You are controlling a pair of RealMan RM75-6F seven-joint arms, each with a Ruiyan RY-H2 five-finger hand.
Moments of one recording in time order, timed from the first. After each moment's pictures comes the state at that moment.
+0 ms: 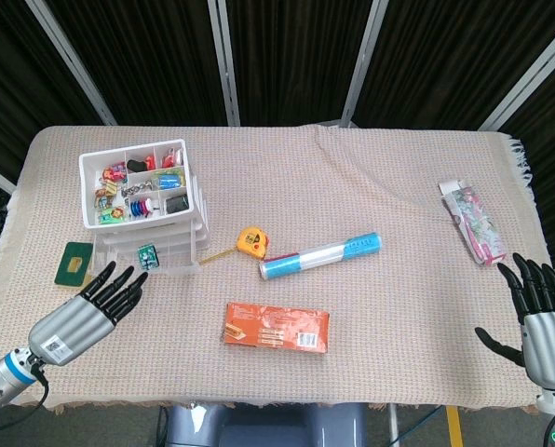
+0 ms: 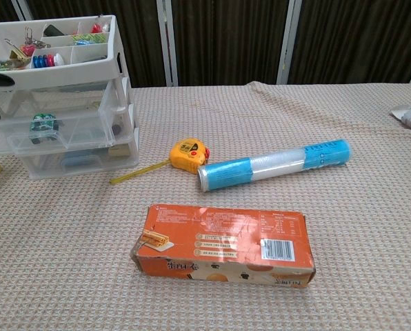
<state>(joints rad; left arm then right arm) -0.41 -1.04 0.11 -1.51 2.07 1.46 0.66 0.03 -1.11 0.09 -1.68 -1.64 1.68 -0.04</state>
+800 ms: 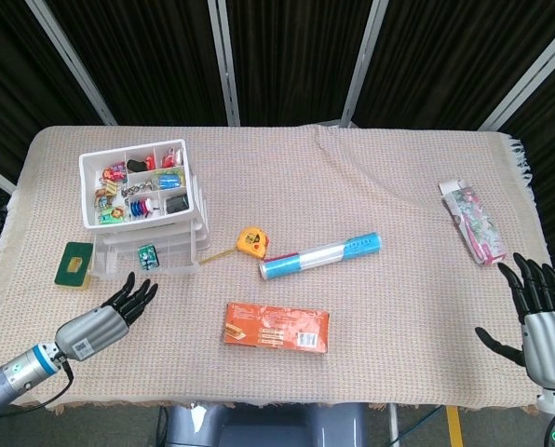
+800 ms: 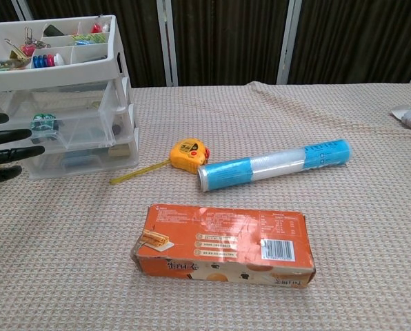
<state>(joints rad) -0.43 -1.18 0.08 -1.30 2.12 1.28 0.93 0.03 -1.11 0.09 -1.68 -1.63 1.67 -0.04</state>
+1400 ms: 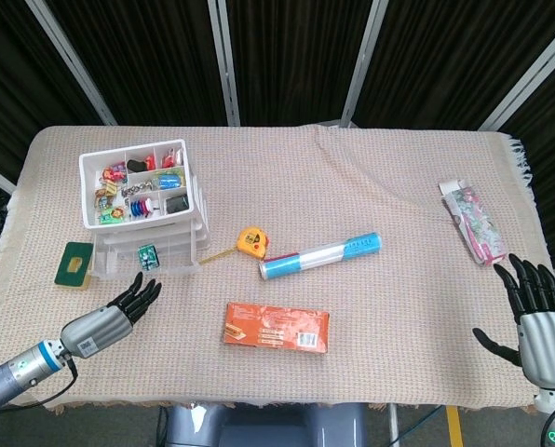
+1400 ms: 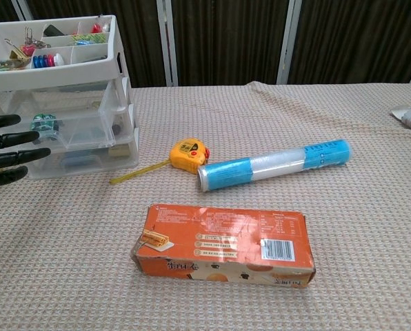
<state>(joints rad) -0.45 -1.20 0.08 -1.27 2.16 1.29 0.96 0.03 -1.12 0.09 -1.68 -1.64 1.66 -0.06</state>
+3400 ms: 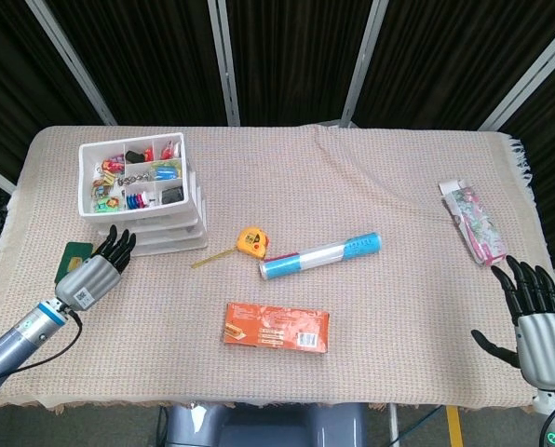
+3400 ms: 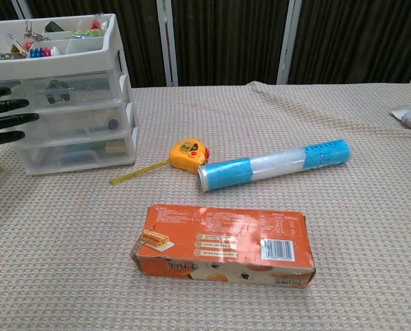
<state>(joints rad) -0.49 -1.32 -0.01 -1.09 1.87 1.16 0.88 0.03 -1.12 0.08 -1.68 -1.64 1.66 -0.06</state>
